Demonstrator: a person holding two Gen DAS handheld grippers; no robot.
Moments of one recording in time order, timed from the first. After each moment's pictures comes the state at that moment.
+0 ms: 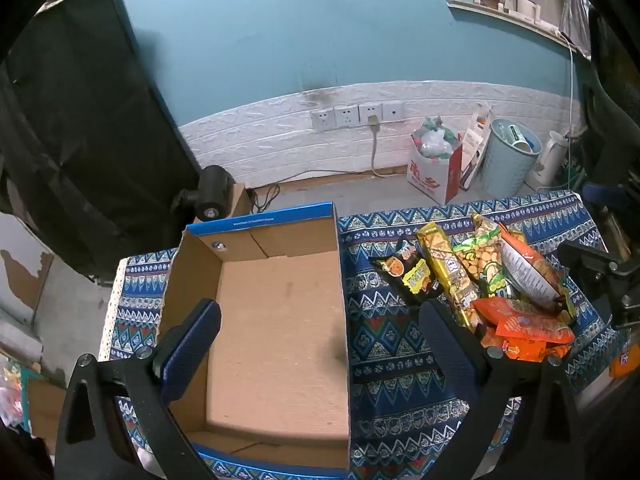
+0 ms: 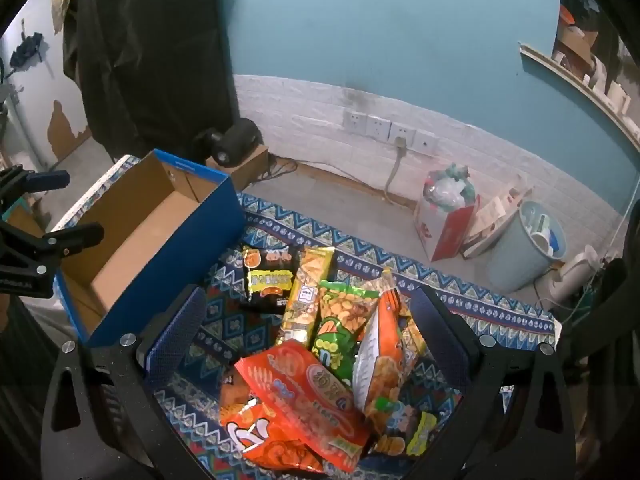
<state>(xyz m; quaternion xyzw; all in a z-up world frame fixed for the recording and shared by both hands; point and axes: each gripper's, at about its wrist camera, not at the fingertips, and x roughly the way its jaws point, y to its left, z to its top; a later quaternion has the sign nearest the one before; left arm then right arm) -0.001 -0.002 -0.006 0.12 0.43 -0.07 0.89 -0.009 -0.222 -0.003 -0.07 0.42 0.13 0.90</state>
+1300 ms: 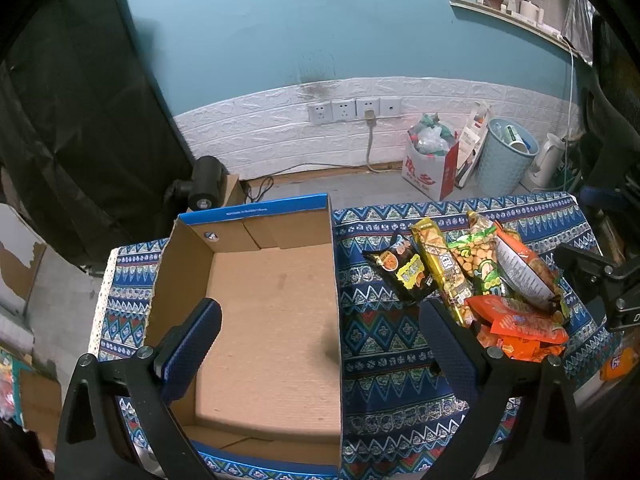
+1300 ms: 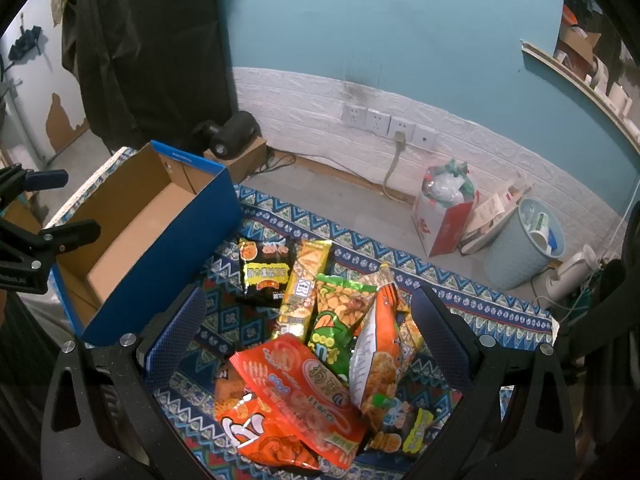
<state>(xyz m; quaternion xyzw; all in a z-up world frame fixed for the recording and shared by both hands) 0.001 0.000 -0.011 0.10 0.44 -0.08 0.89 -0.009 -0.225 -0.007 -0.07 0.43 0.13 0.89</state>
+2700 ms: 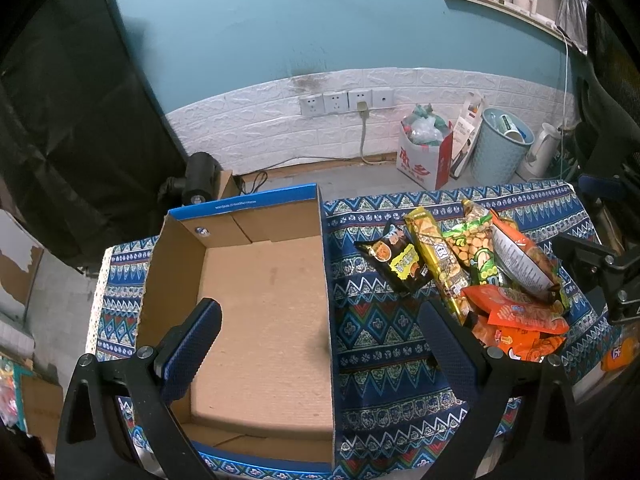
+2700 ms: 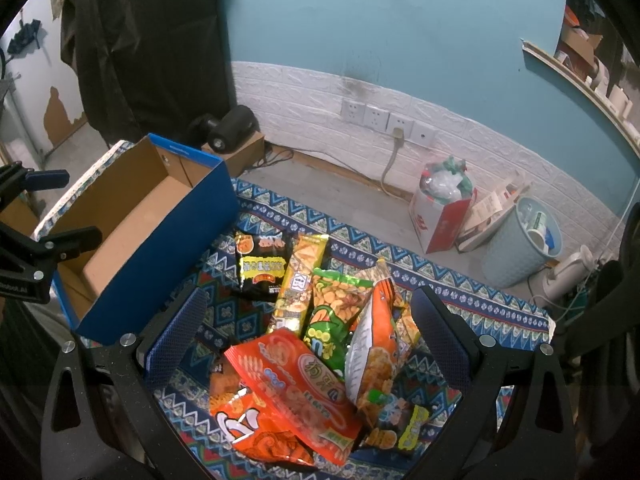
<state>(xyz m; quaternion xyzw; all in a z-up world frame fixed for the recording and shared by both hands) -0.001 -0.005 -0.018 0.11 0.45 -0.08 0.88 -0.009 -0.228 -0.007 -0.08 0.43 0.13 0.89</state>
